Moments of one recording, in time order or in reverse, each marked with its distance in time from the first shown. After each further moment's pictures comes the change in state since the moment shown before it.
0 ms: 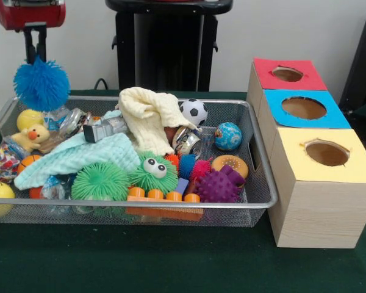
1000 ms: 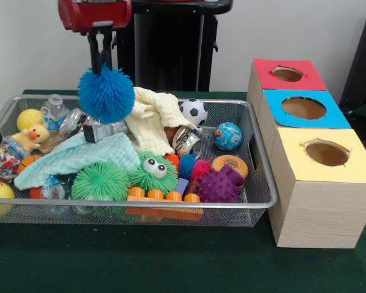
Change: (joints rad) arm 0.088 -0.016 0.051 0.074 0.129 -0.210 0.000
